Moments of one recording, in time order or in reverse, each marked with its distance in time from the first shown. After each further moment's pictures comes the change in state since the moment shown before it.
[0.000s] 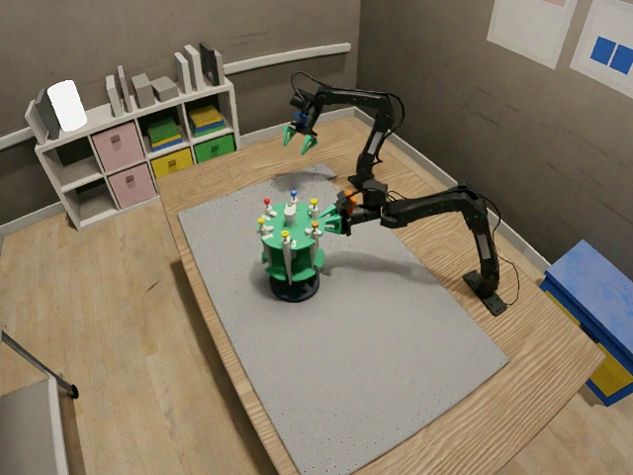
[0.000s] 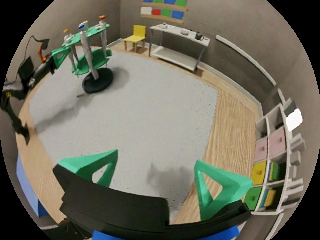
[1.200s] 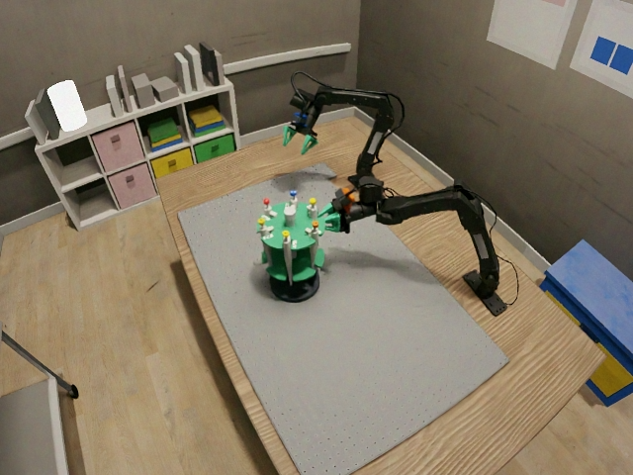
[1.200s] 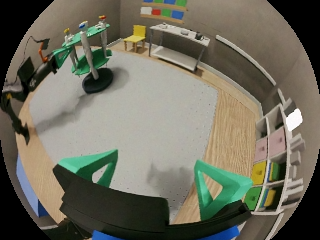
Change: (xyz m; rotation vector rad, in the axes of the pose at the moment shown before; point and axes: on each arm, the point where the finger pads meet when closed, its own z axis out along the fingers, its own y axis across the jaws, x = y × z) left arm 0.000 -0.003 0.003 -0.103 -0.005 -0.001; right arm 0.000 0.000 0.000 0.000 0.000 0.000
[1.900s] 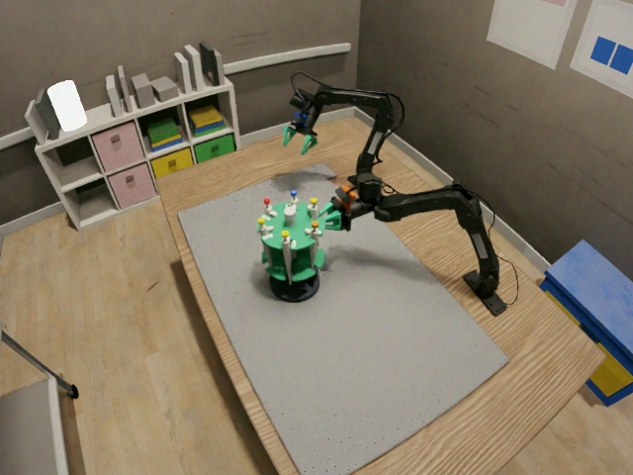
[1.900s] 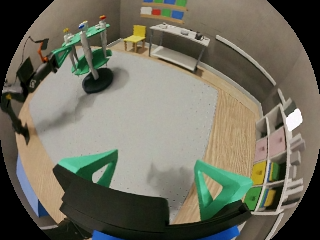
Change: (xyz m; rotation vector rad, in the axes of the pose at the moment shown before) left arm -0.003 0.003 -0.002 -0.083 -0.003 -0.001; right arm 0.000 0.000 0.000 0.000 0.000 0.000
